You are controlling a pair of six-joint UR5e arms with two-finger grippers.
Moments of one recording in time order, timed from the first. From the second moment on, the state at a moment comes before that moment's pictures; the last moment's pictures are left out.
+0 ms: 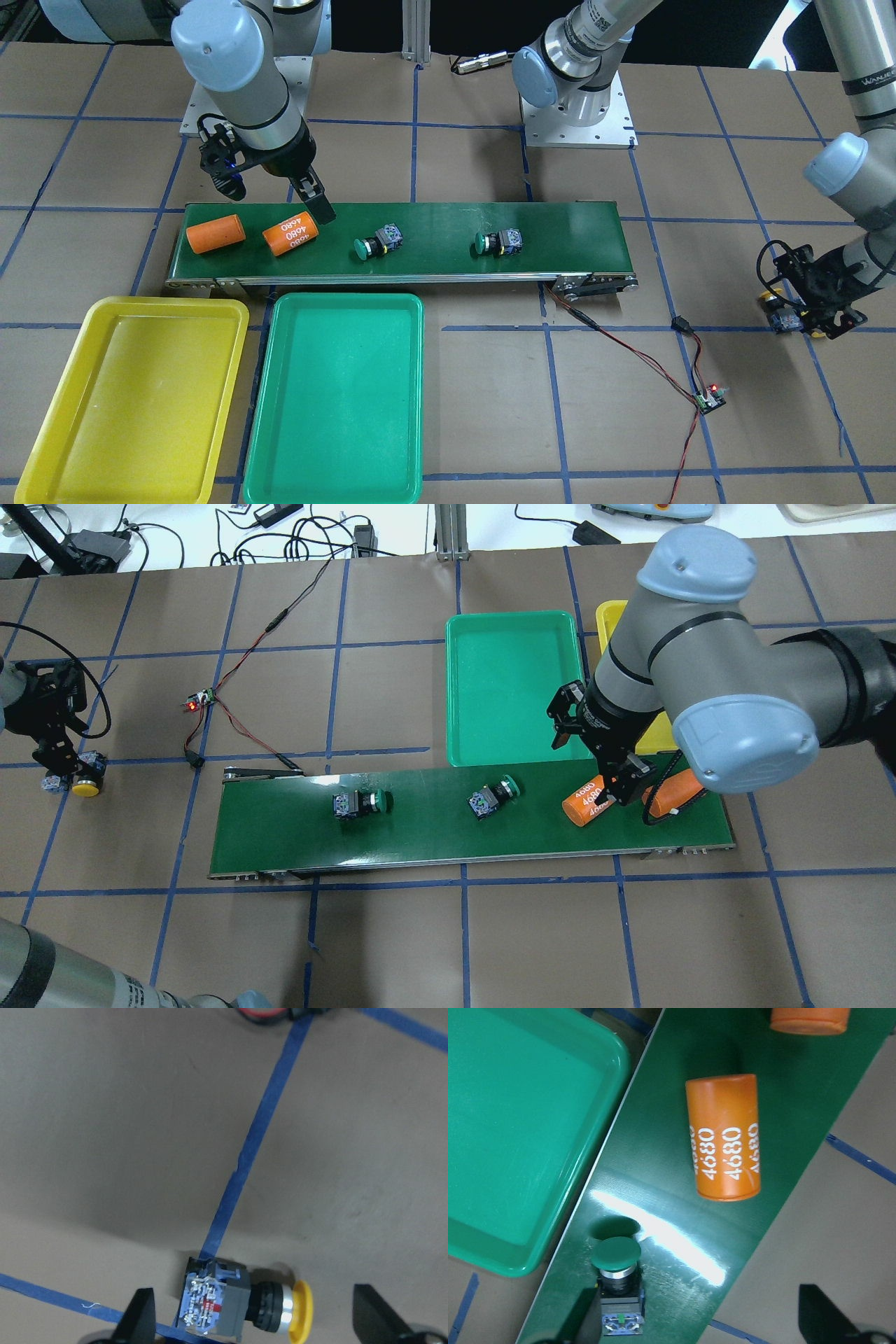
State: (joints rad) left arm -0.89 -2.03 -1.73 -1.00 1.63 1.92; right arm 1.72 -1.54 1.90 -1.84 -1.43 1.21
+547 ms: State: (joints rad) left arm -0.85 -2.07 -1.73 -0.96 1.63 2.03; right arm 1.76 -1.46 1.91 -1.93 -1.42 1.25
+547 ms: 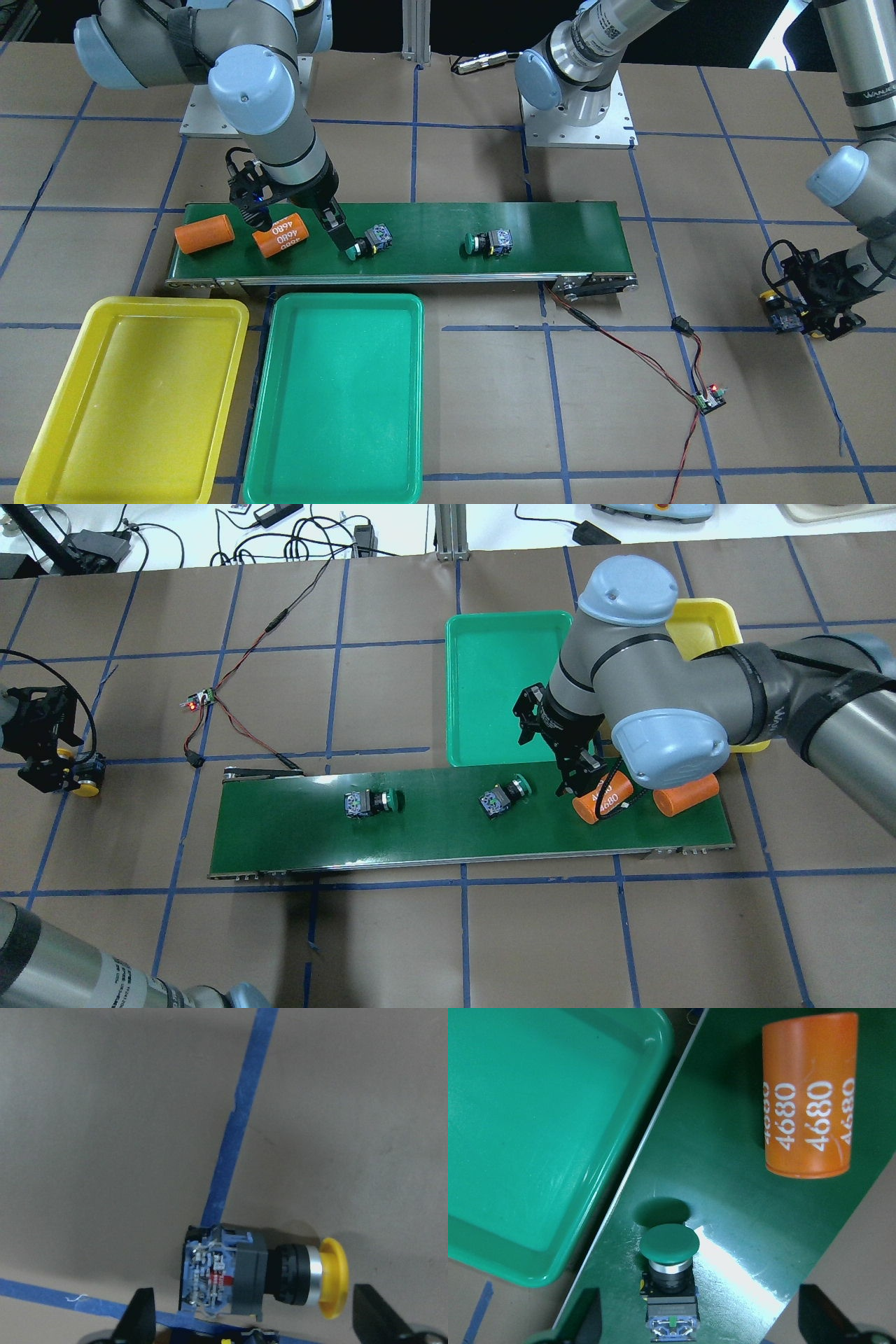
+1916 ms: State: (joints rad) left arm -0.87 -2.00 -1.72 -1.08 1.60 1.79; right arm 1.78 -1.38 1.98 -2.06 -1.44 1.24
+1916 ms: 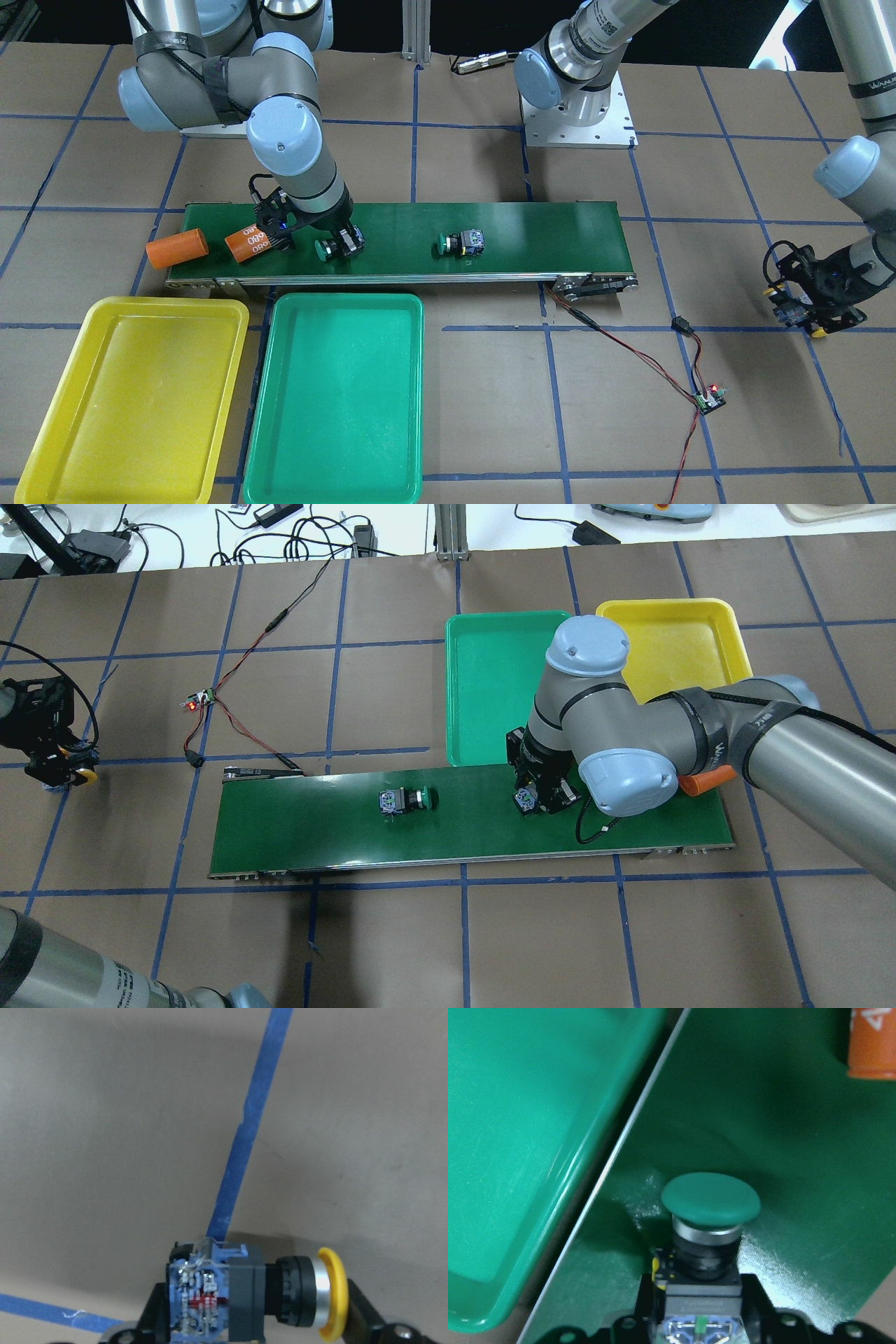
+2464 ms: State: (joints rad) left arm -1.12 -1.75 -1.78 -1.32 1.60 0.98; right arm 1.76 -1.35 1.86 -2.08 -1.44 1.20
